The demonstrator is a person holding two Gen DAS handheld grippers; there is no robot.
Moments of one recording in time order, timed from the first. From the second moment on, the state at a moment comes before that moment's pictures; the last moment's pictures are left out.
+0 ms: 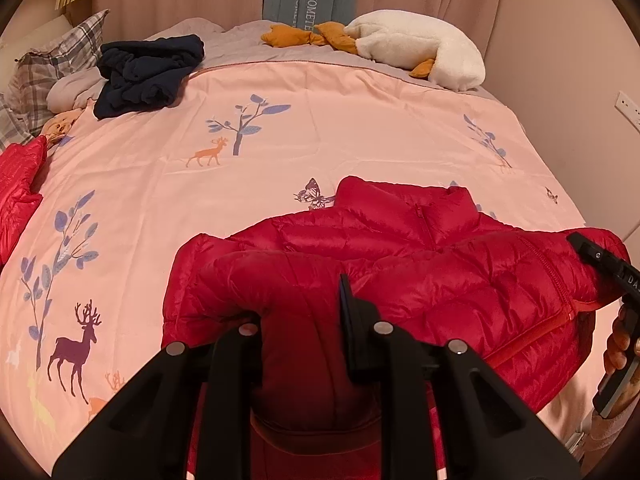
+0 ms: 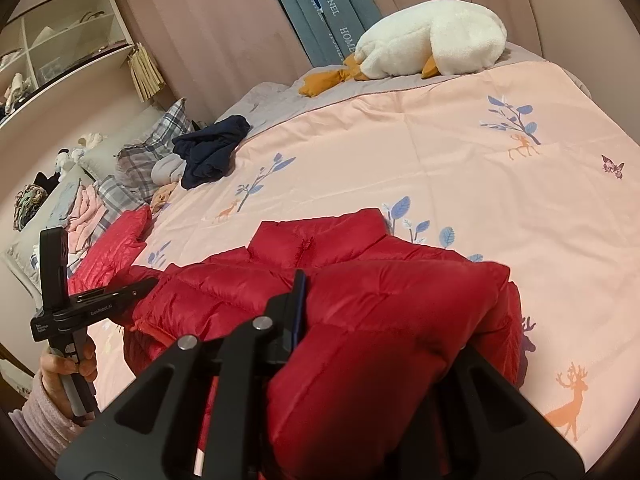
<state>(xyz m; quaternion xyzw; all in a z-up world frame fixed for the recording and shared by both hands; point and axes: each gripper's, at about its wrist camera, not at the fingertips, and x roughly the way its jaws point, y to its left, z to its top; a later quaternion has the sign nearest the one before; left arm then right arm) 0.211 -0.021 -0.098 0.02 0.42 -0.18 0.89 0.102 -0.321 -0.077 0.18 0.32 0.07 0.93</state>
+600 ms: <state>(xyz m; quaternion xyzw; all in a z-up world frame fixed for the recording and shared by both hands) 0.247 -0.030 -0.109 0.00 0.44 -0.16 0.88 0.139 -0.333 -0.089 0.20 0.35 0.05 0.91</state>
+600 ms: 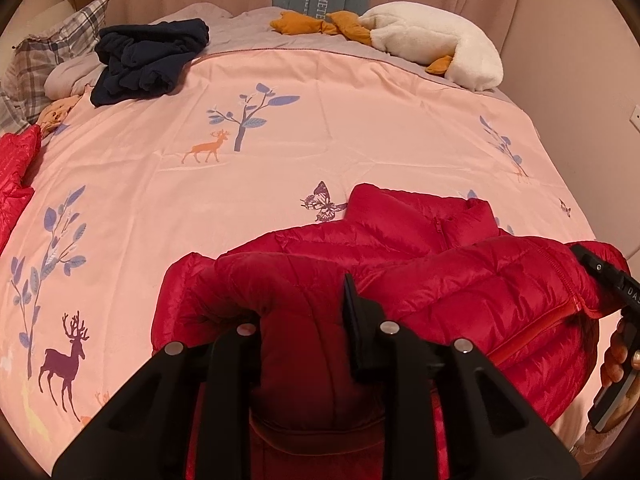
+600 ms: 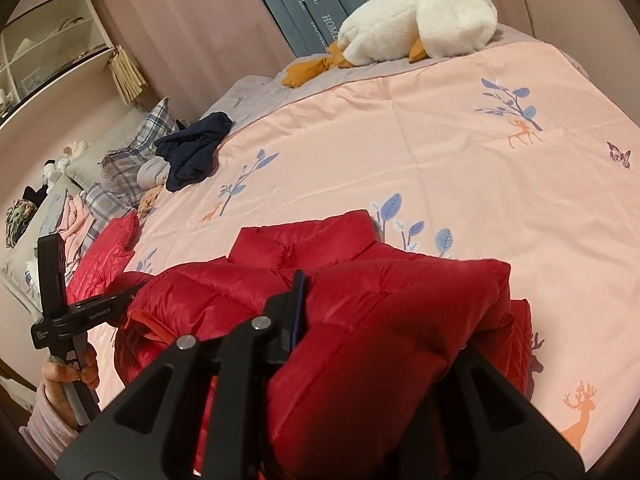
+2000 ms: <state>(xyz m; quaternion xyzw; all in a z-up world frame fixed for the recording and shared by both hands) 0.286 -0.044 -0.134 0.01 0.46 -0.14 0.88 0.185 -0.353 -0.130 0.25 0.39 0.03 0.89</state>
